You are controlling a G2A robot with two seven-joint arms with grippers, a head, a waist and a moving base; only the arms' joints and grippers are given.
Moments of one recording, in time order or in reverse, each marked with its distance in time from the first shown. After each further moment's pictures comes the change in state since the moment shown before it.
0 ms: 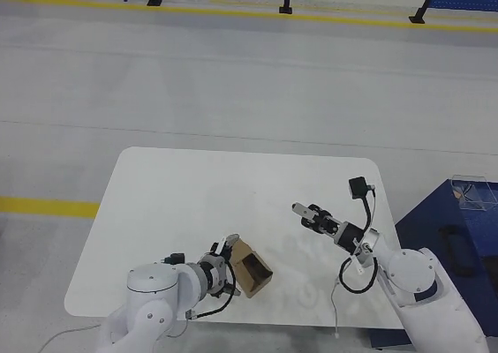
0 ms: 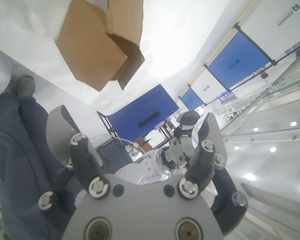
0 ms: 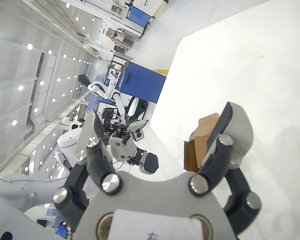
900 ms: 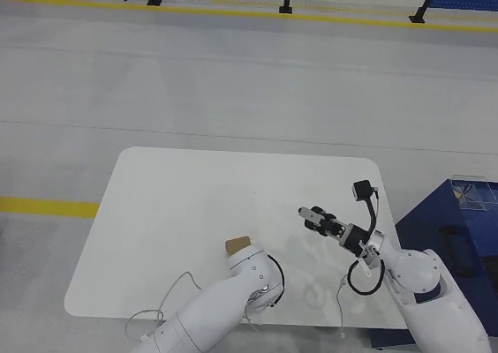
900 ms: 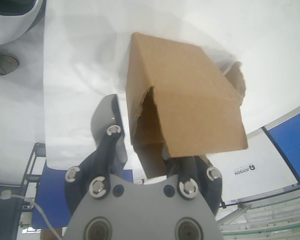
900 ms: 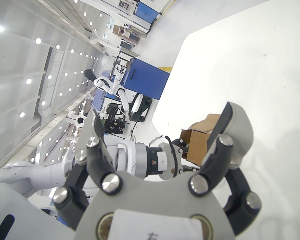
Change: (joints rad) left arm -0.387 -0.302 0.436 0.590 -0.574 -0.779 0.827; right arm -0.002 0.007 0.021 0.070 0.040 -0.111 0.051
